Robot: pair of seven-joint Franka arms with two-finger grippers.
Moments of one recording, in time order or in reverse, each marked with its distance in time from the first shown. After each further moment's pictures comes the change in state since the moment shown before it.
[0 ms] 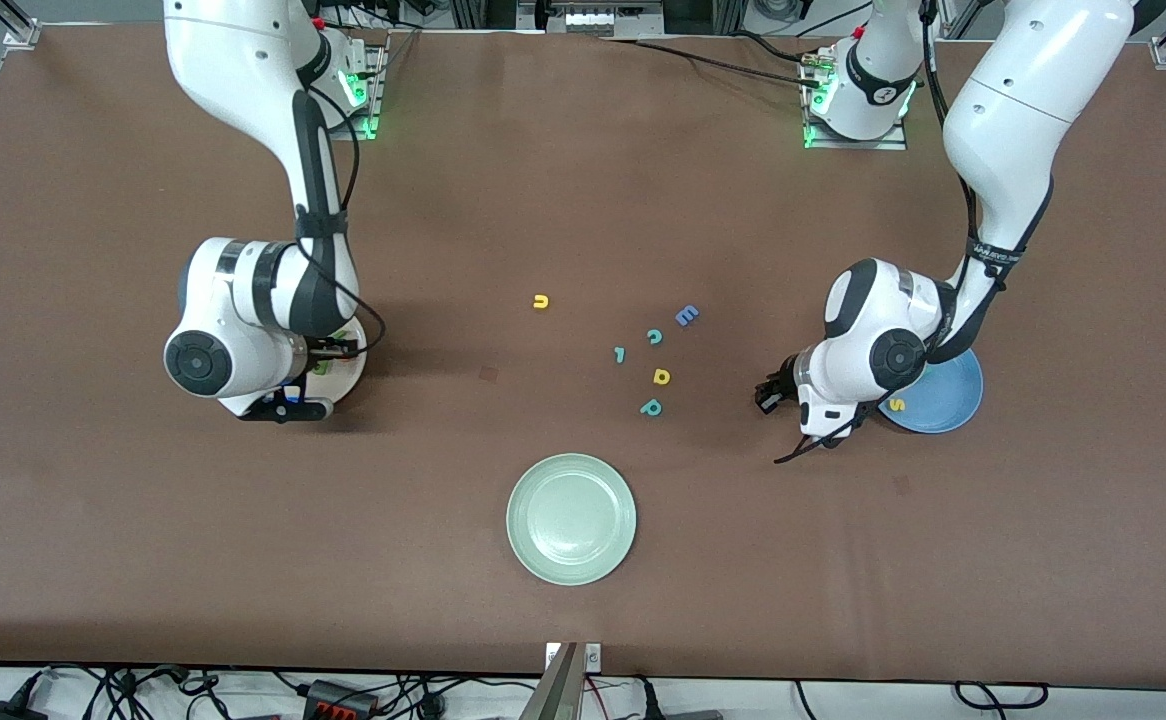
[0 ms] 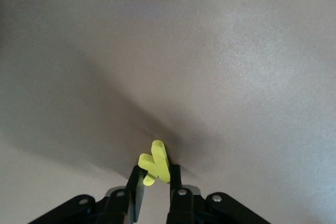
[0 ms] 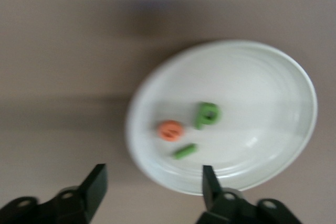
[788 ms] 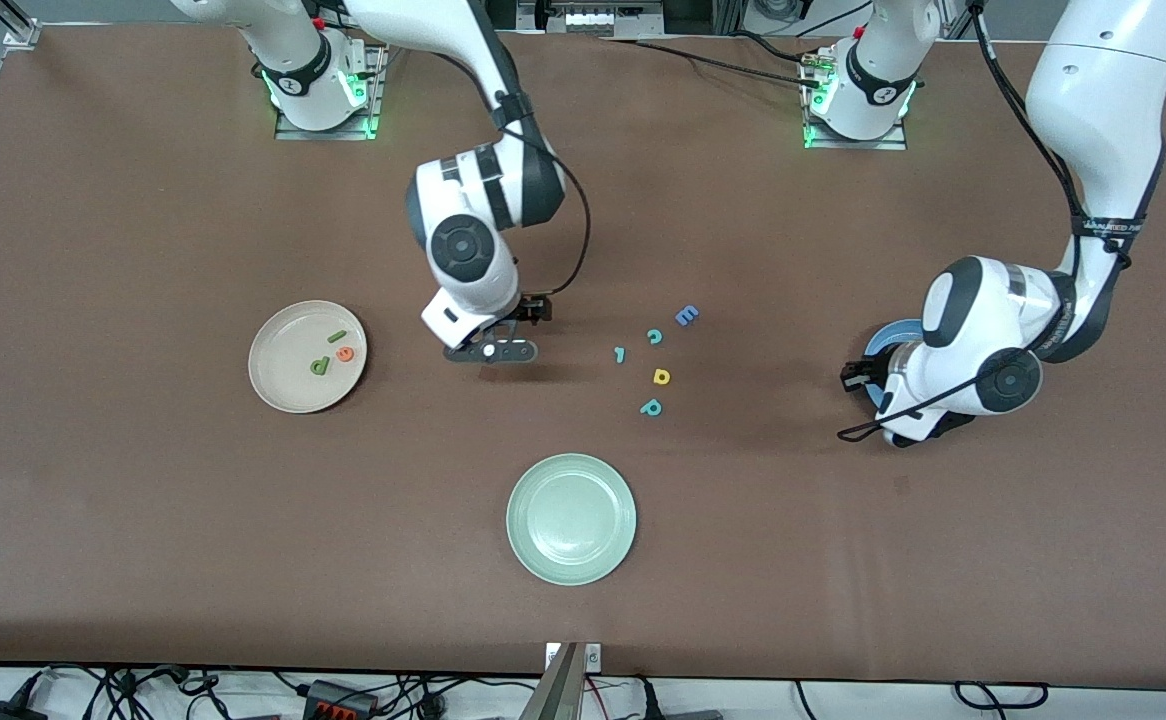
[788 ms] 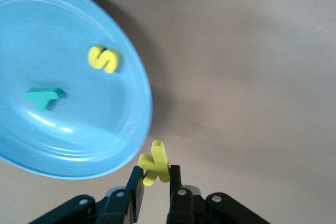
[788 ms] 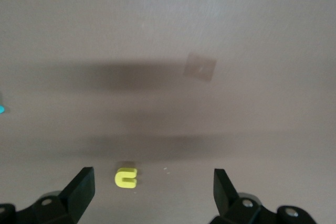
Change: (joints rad) left arm 0.167 -0.103 0.024 0.041 0.085 -0.367 0.474; right arm 0.442 0.059 0.006 -0.010 0.137 0.227 0.424
